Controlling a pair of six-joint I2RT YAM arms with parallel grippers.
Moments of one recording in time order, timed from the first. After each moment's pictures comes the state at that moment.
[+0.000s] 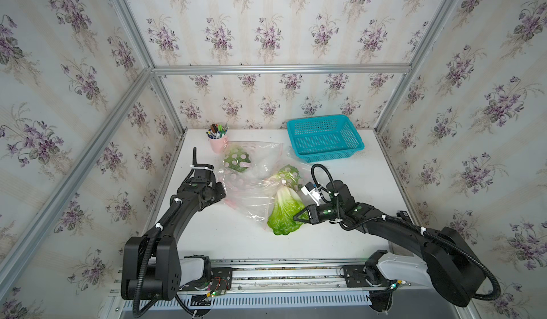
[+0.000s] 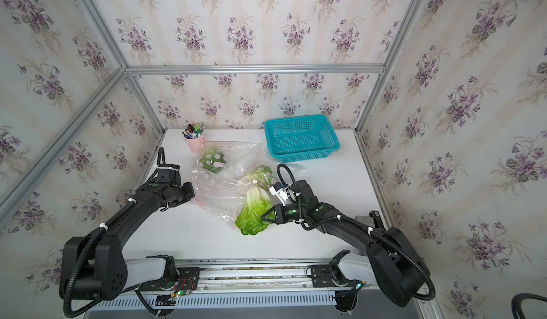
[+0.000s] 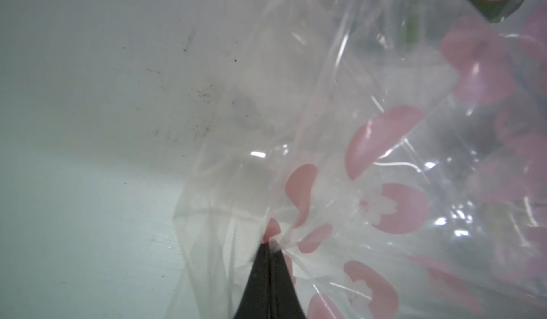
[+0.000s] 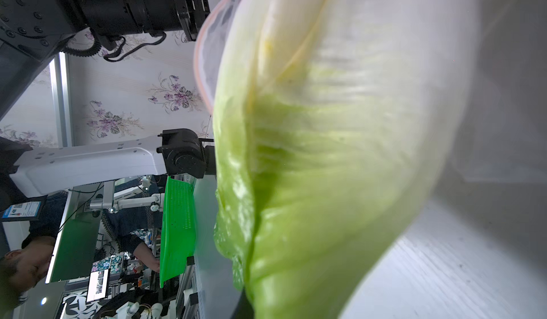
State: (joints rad) left arm -0.01 1.27 0.78 -0.60 0.02 -0.42; right arm 0.62 1.22 0.51 0.00 -0.83 0.61
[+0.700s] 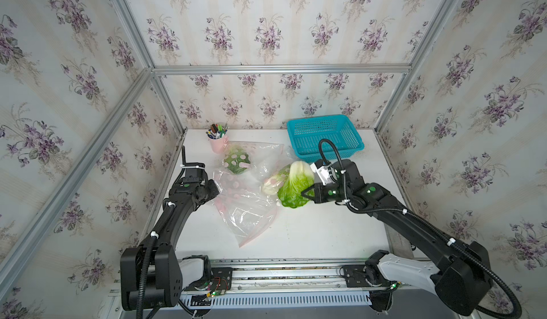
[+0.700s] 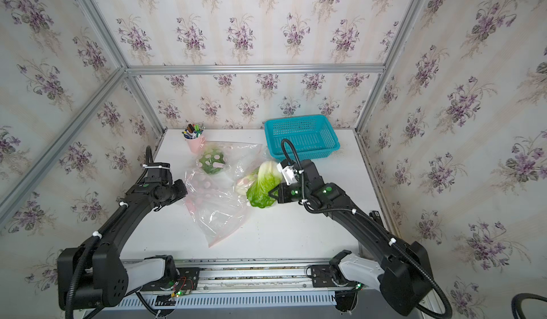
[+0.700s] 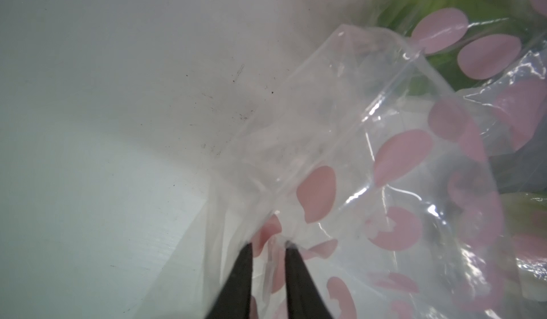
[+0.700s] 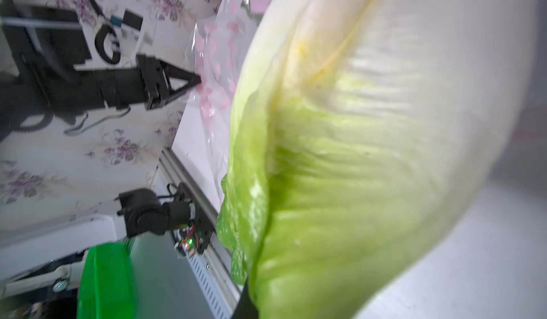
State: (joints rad) left arm 0.07 1.22 0.80 -0.63 0.03 -0.43; right arm 0.56 1.21 0.96 -0.48 -0.49 0.46
